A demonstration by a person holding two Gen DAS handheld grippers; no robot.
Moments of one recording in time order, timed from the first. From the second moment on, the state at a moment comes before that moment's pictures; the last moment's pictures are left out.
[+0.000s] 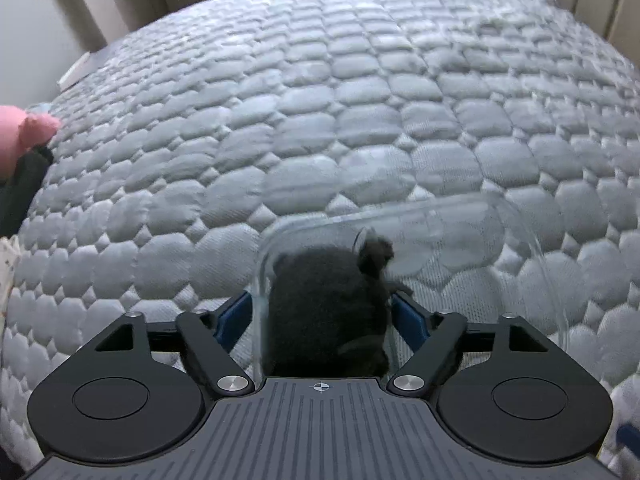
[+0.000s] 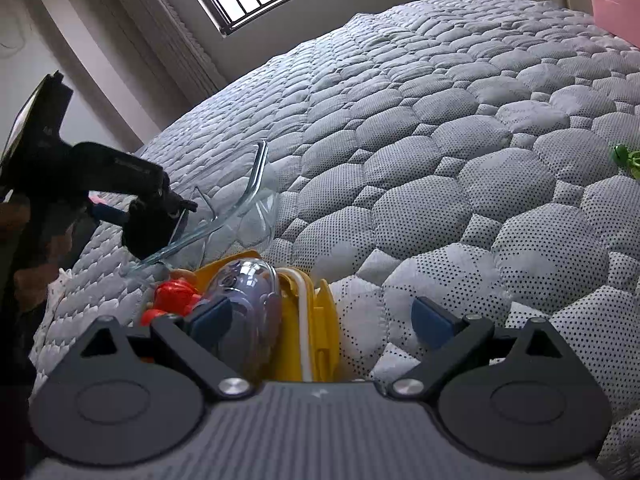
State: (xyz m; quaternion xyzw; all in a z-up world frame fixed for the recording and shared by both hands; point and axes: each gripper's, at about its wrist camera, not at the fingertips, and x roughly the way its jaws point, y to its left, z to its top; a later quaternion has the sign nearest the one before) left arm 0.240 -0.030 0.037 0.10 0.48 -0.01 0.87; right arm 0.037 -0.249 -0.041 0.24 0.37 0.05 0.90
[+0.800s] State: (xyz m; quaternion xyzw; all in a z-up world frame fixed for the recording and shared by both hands) left arm 0.253 0.008 0.027 -0.13 0.55 -0.11 0.82; right arm 0.037 -0.246 -0.045 0.24 0.37 0.05 0.89
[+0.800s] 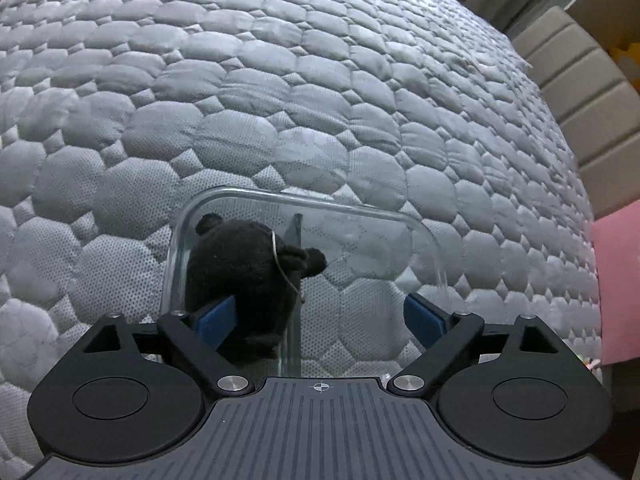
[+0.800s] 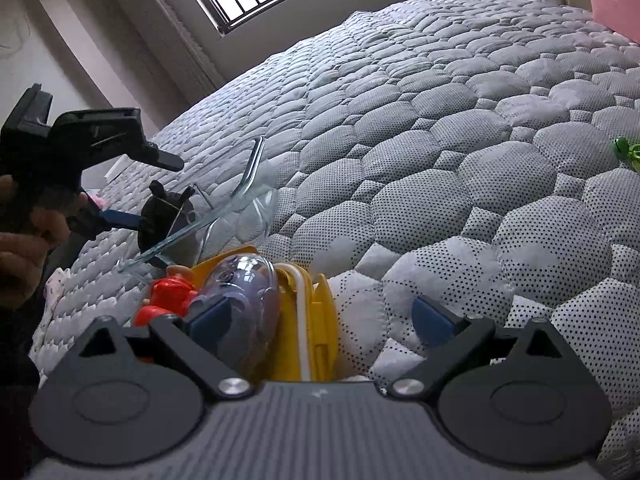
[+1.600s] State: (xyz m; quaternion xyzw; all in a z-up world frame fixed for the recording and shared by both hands) left arm 0.106 0.067 -0.004 -0.09 0.45 -0.16 0.87; right arm 0.190 -0.085 0.040 -0.03 0.42 0.10 0.90
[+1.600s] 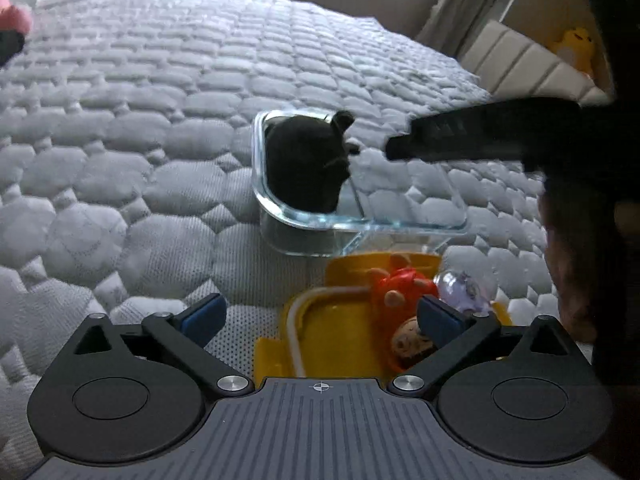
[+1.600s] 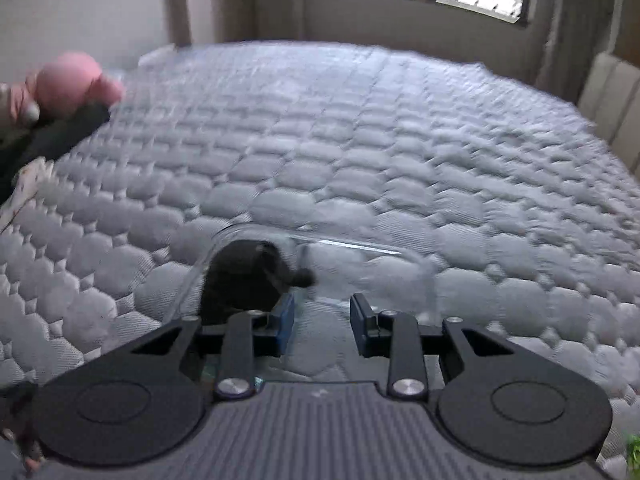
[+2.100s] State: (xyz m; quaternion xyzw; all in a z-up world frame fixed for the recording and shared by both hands) left arm 0.105 0.090 -0.025 -0.10 0.46 -0.15 0.87; right arm 0.222 -0.024 0.023 -0.10 0.40 0.11 0.90
